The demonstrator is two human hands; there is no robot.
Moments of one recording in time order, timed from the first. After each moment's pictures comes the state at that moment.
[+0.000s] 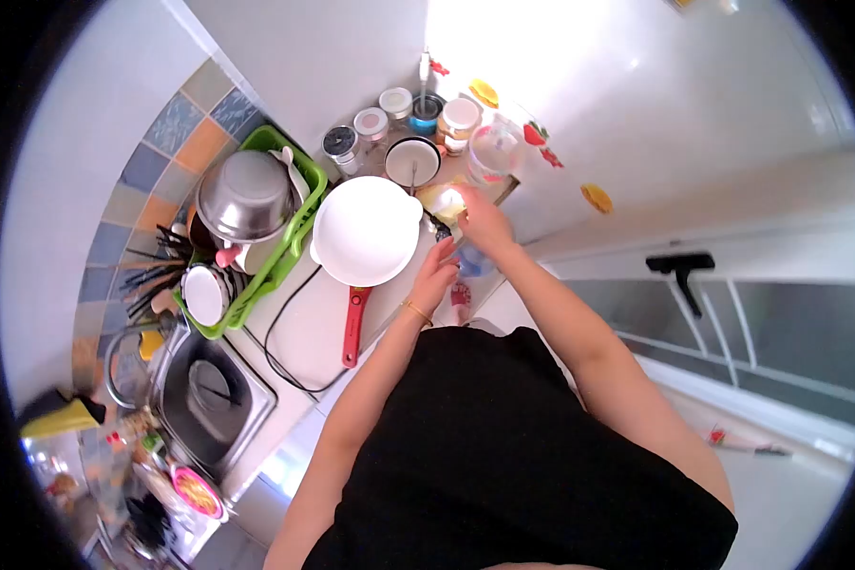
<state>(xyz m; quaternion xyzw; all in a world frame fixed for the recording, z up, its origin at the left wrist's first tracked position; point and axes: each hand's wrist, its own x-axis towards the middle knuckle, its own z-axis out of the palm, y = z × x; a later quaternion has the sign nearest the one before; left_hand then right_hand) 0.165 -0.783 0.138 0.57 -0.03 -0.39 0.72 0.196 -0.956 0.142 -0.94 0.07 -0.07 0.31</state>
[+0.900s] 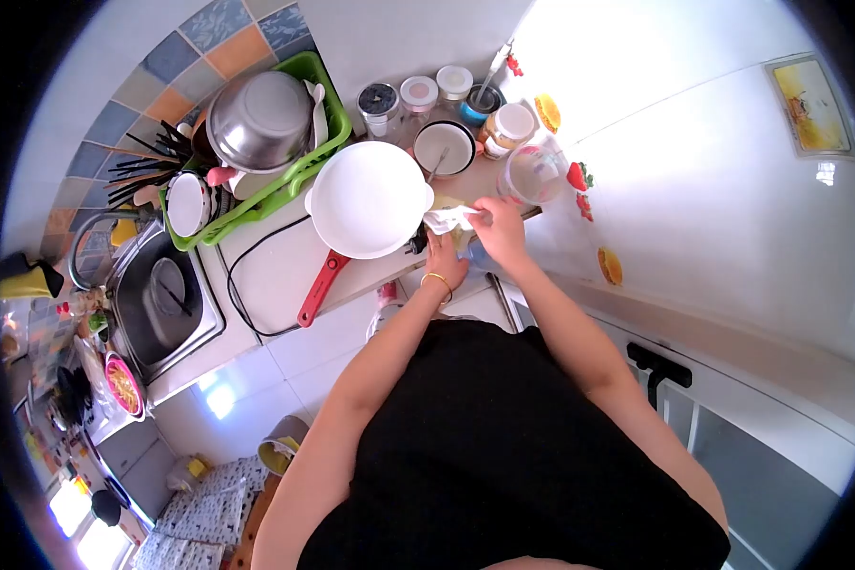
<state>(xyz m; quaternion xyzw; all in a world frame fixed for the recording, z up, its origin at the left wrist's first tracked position) 0.172 -0.868 0.032 0.89 0.02 -0.20 0.41 0.224 -0.989 0.148 -0.93 -0.05 -0.05 0.36</state>
